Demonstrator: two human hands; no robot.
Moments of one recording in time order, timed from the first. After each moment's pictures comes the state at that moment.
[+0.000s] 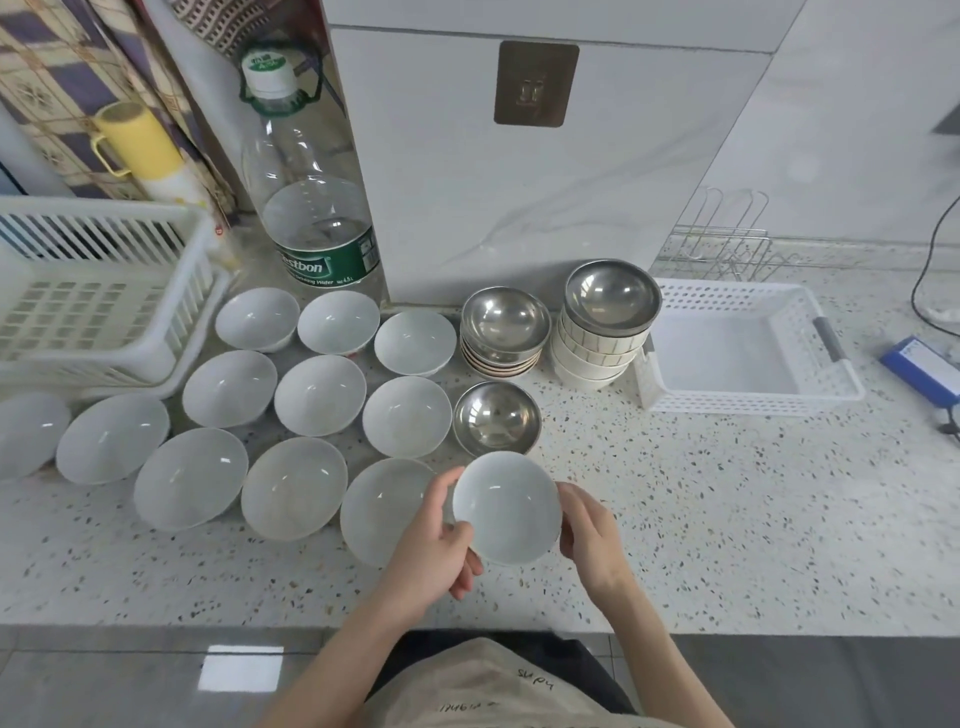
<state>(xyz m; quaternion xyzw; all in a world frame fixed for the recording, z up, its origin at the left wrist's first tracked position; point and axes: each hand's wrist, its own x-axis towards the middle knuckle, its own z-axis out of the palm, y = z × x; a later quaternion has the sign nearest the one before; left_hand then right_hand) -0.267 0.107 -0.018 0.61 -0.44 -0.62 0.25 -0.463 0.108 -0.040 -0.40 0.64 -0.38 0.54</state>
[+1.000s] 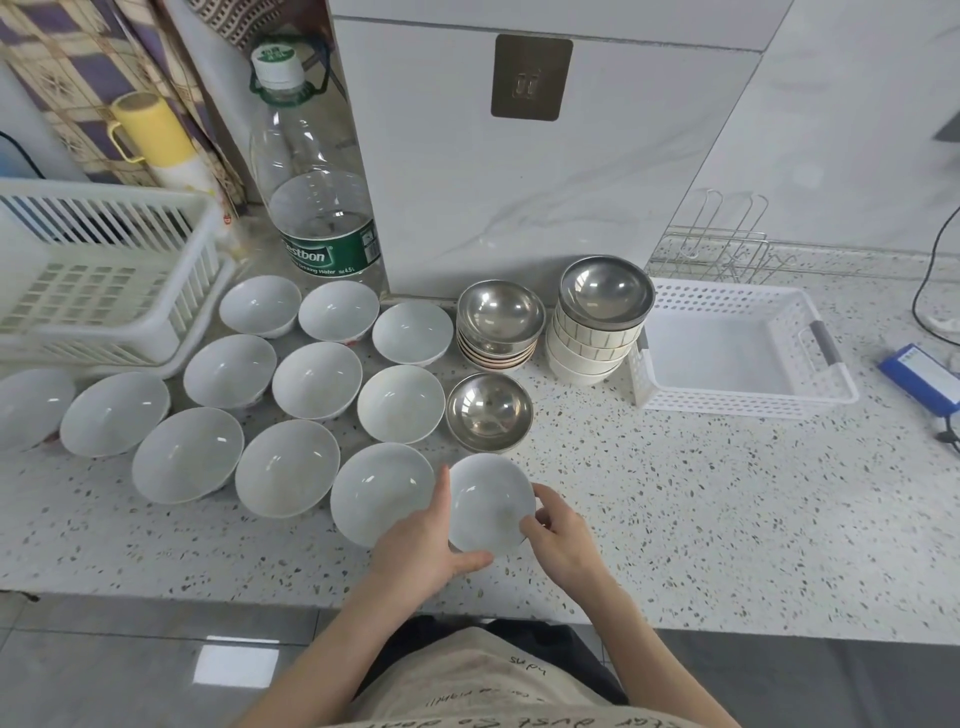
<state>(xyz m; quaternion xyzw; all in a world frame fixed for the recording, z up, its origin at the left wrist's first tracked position) -0.274 0.111 -0.042 0.67 -0.65 -0.36 -0.02 -0.466 0.110 -0.068 -0.52 0.67 -0.19 0.49</state>
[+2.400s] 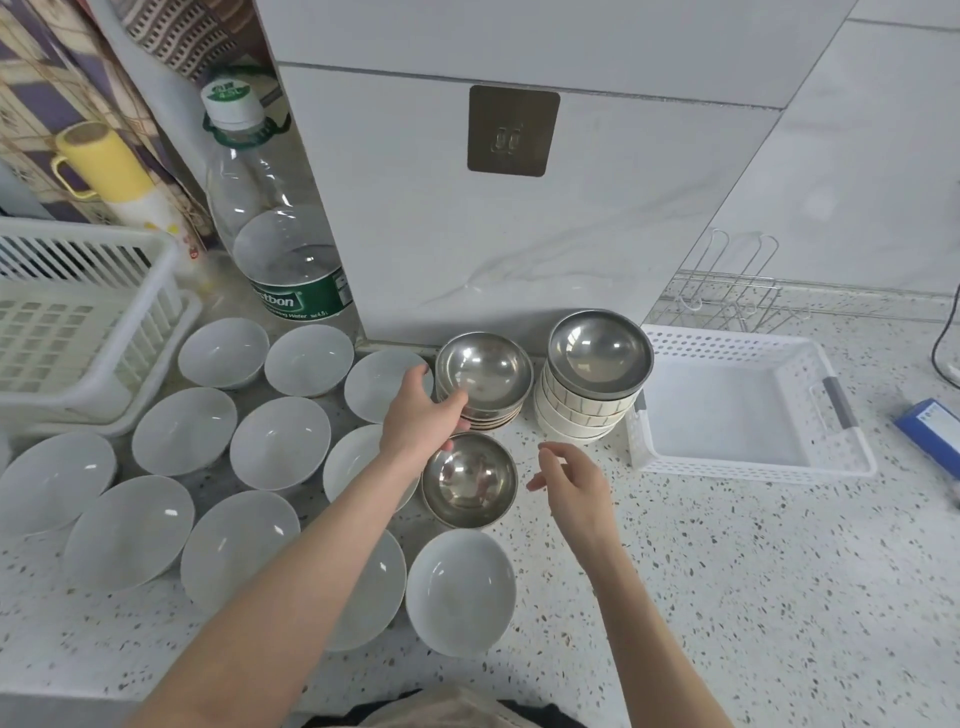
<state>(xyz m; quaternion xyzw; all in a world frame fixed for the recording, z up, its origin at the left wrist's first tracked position) -0.308 -0.083 0.001 0.72 -0.41 -0.48 0.29 -0.486 -0.007 -0.016 -0.42 0.71 -0.33 0.46</state>
